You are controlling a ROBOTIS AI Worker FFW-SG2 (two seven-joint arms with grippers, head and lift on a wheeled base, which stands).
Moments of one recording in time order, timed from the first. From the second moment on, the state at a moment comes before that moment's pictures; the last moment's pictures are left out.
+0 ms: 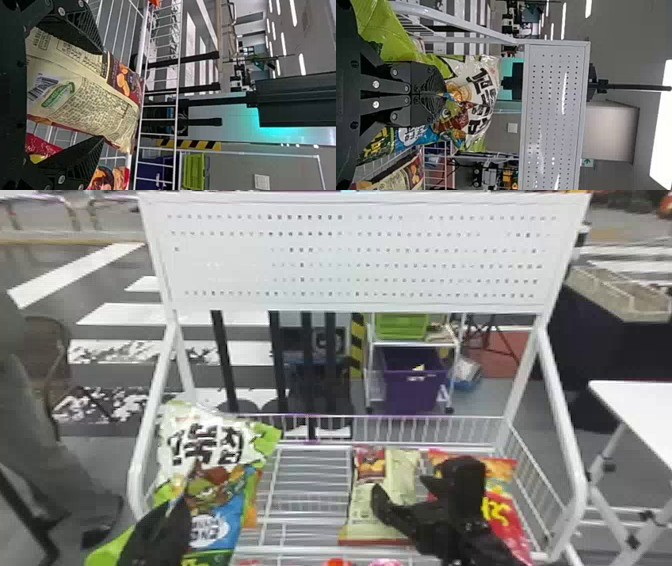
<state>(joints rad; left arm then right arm) 0.83 0.28 -0.03 -2.44 0.19 0.00 0.12 -0.02 -0.14 0.28 -1.70 -0.23 0.45 -0.01</state>
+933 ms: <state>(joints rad) 0.82 0.28 -0.03 -2.44 0.20 0.01 0.12 -0.05 -0.15 0.31 -1.70 -0.25 0.53 -0.09</state>
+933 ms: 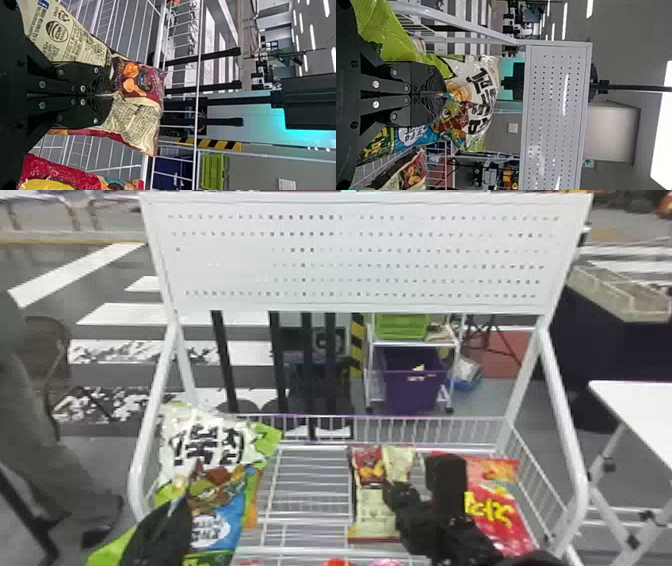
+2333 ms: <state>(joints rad) 0.82 0.29 -0.05 -2.44 0.19 0.01 0.13 0.88 -0.15 -0.06 -2.45 -0.14 0.03 0.01</state>
